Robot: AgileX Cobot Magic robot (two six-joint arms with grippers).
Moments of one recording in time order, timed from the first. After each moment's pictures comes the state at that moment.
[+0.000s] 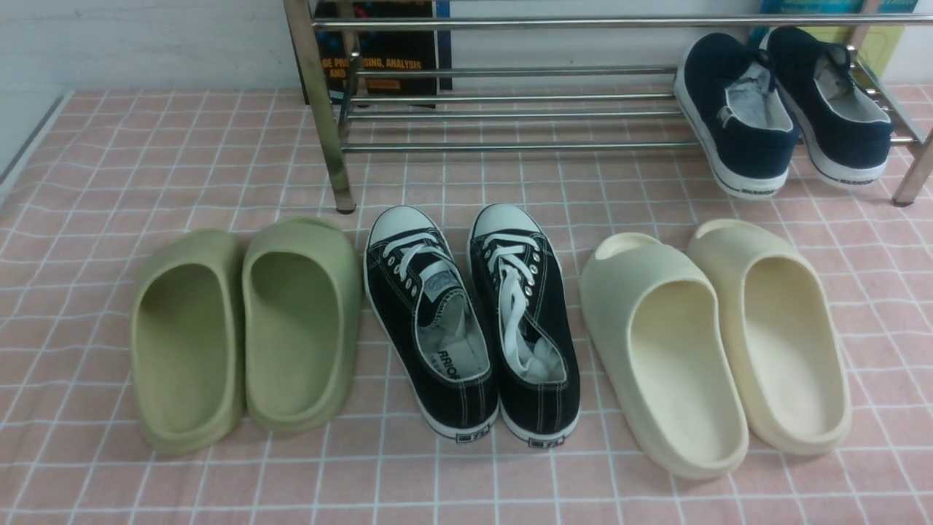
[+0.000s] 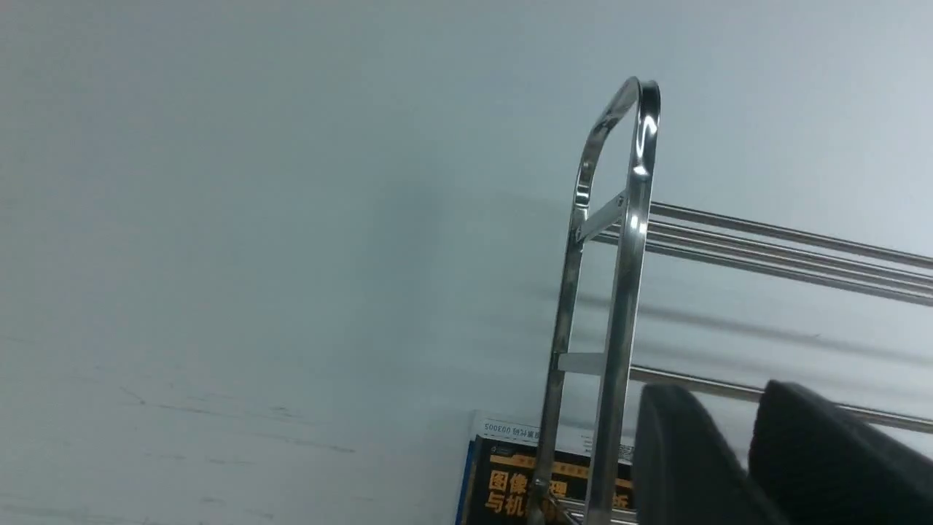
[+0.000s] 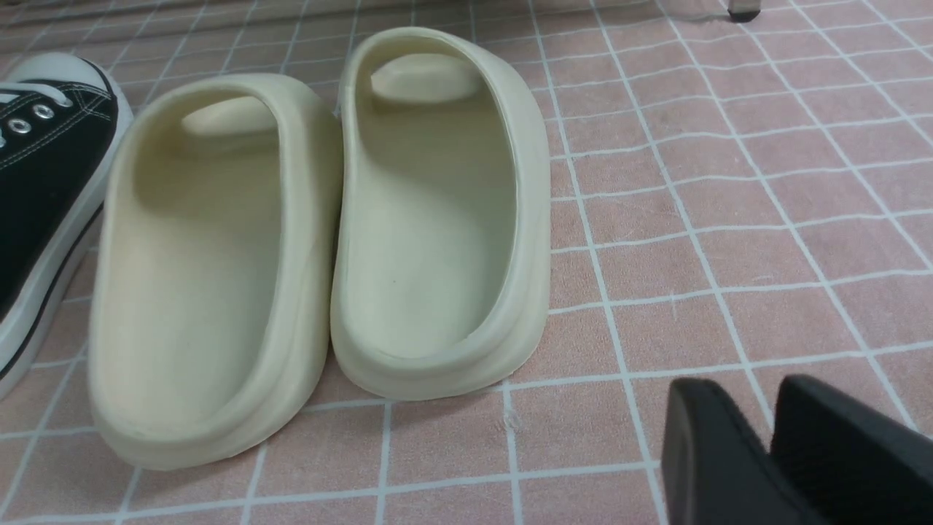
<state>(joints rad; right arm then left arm) -0.04 -0.01 0.01 0.10 0.38 0.06 -0.07 -0.01 -0.08 -0.10 -0.45 -0.07</state>
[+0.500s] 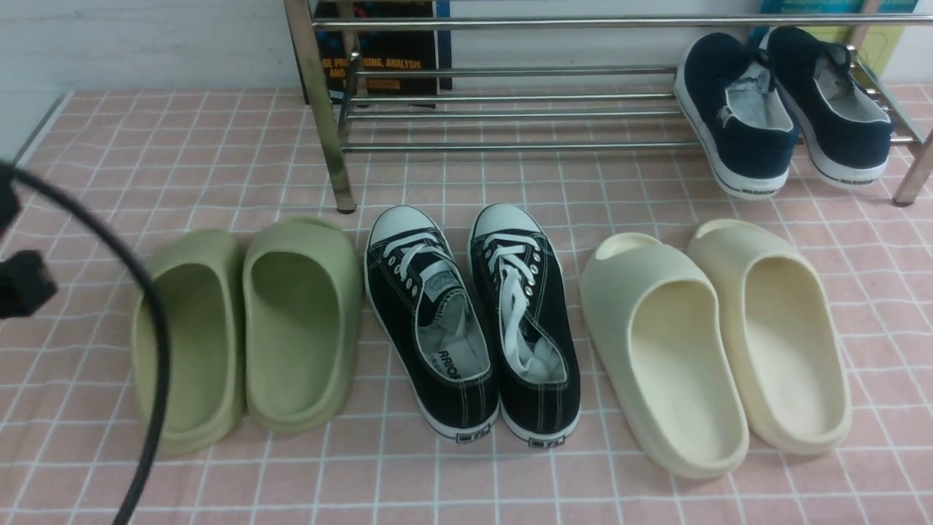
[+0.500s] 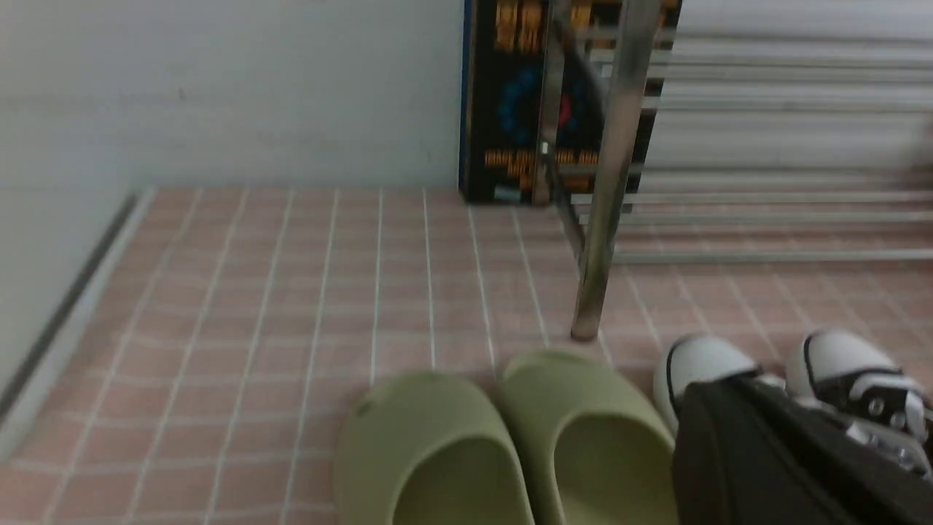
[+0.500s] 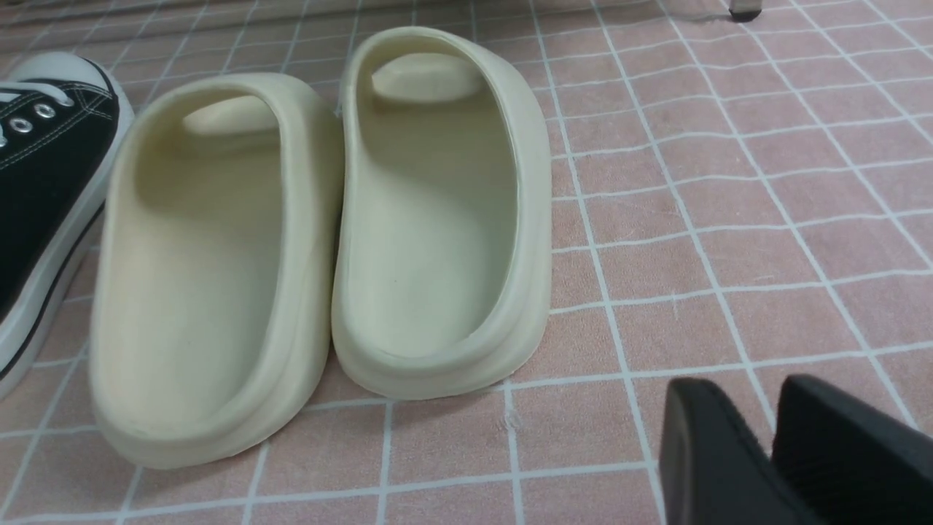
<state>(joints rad) -0.04 -0.01 0.01 0.10 0.38 0.06 -0.07 0.72 -0.66 -0.16 0.29 0.11</state>
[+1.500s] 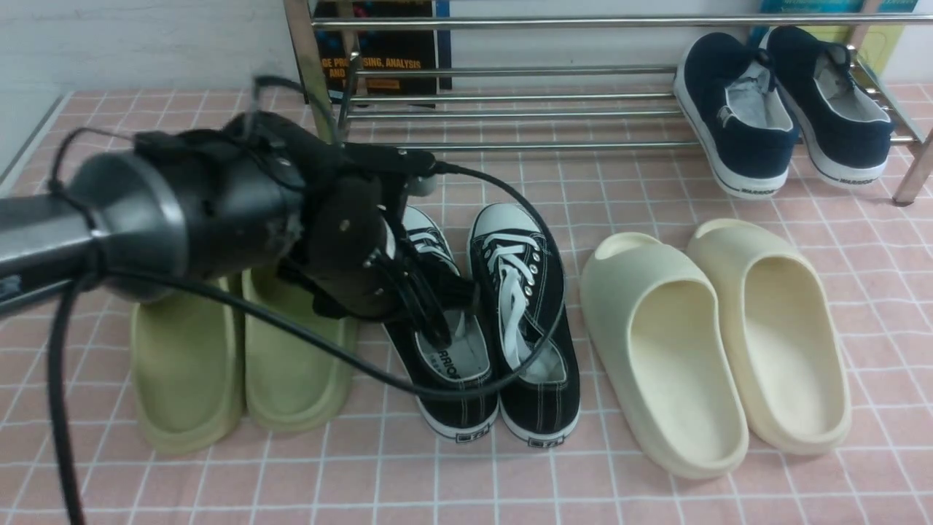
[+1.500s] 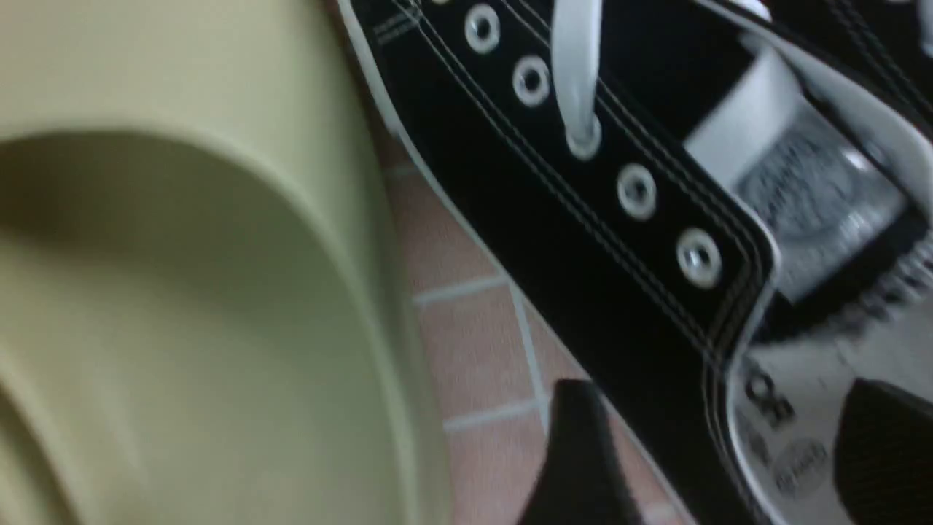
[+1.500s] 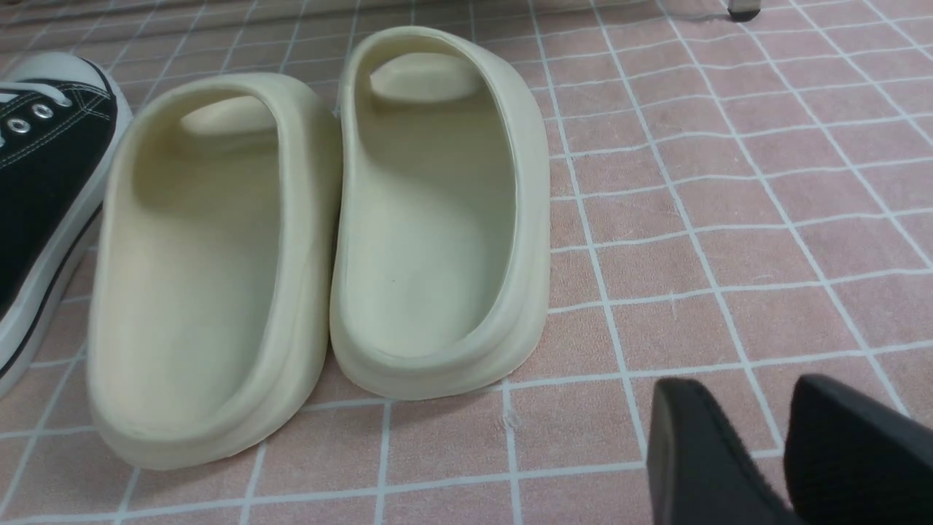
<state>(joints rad) -0.04 -0.01 0.01 0.10 0.38 0.06 -0.61 1.70 -1.17 0.25 0.59 -0.50</state>
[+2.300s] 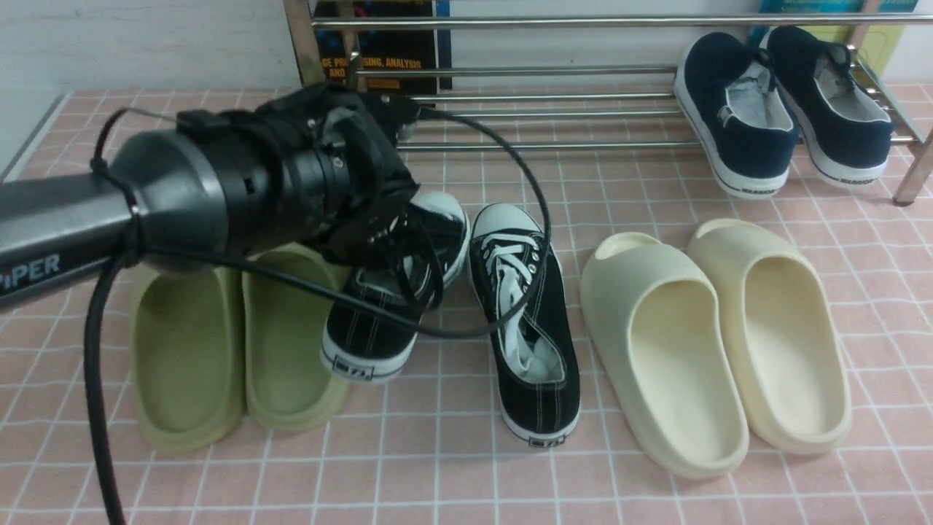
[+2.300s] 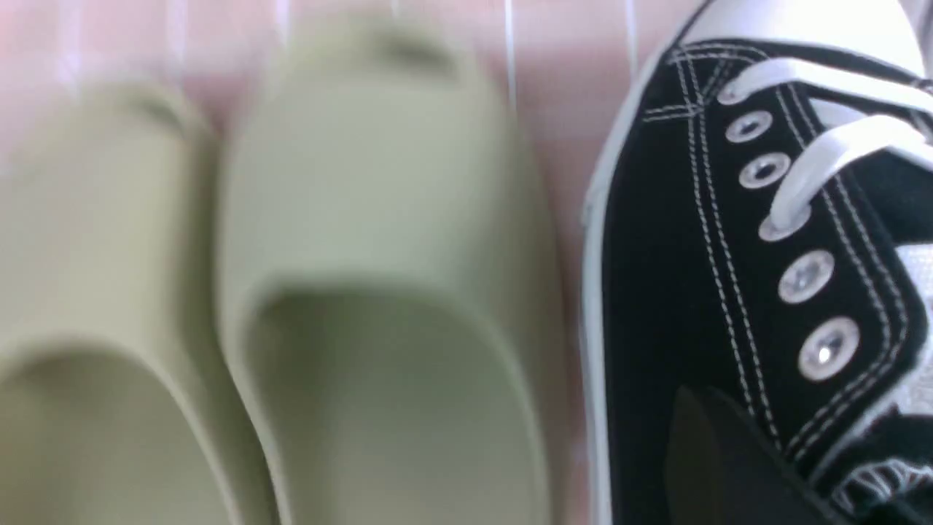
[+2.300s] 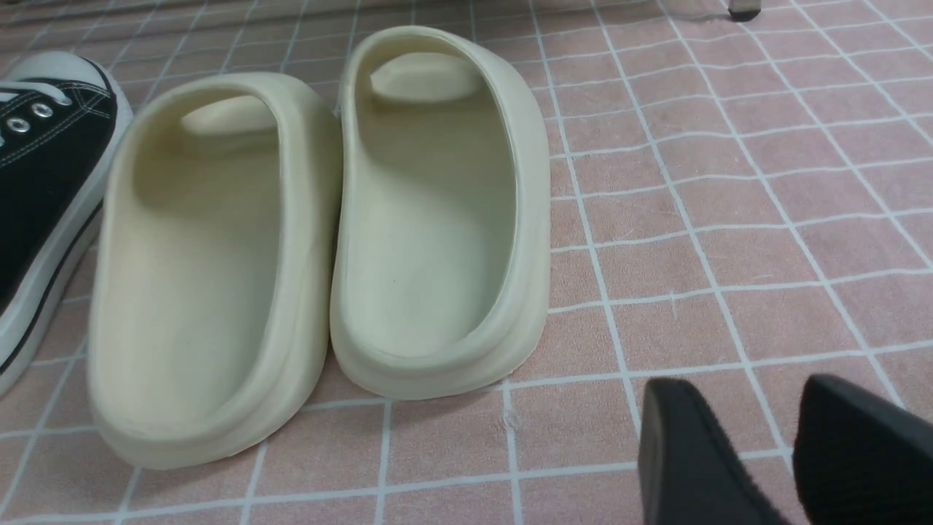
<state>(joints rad) -0.04 -0.01 0.01 0.10 0.38 0.06 -0.65 1.71 -1.30 0.65 0.72 -0.91</state>
